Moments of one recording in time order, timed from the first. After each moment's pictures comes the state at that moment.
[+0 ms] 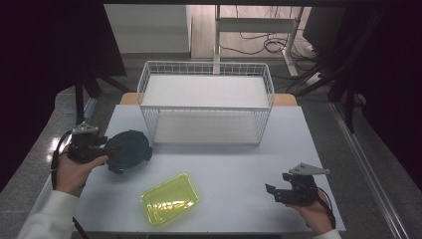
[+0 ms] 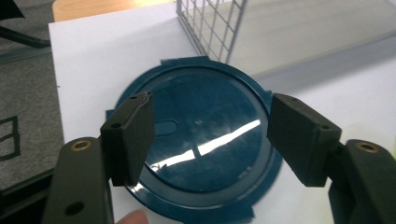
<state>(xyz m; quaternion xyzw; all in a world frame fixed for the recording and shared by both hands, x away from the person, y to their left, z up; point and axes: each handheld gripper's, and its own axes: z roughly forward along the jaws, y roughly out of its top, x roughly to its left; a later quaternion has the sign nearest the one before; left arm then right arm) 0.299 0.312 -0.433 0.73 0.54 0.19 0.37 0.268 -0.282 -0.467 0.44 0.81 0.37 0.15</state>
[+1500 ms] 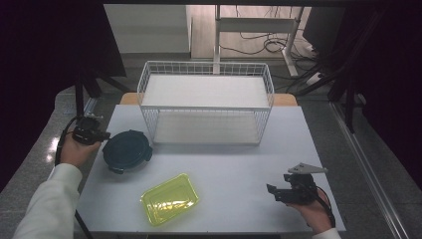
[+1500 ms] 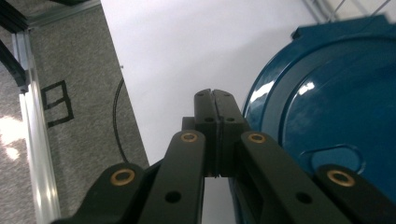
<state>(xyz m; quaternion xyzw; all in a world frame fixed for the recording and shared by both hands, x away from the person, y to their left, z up) 0.380 0.355 -0.478 0.78 0.56 0.18 0.23 0.274 -0.285 -0.476 0.45 0.81 0.34 0.15</state>
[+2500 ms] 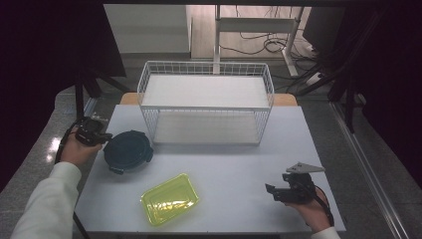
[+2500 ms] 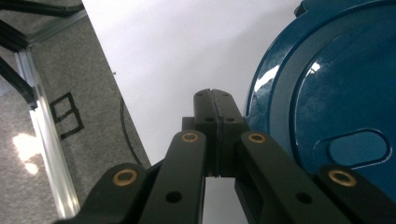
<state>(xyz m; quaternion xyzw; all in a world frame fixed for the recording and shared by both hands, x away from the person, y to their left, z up) 0.383 0.350 -0.482 0.81 0.51 0.19 0.21 0.277 -0.282 -0.478 0.45 0.81 0.34 0.15</state>
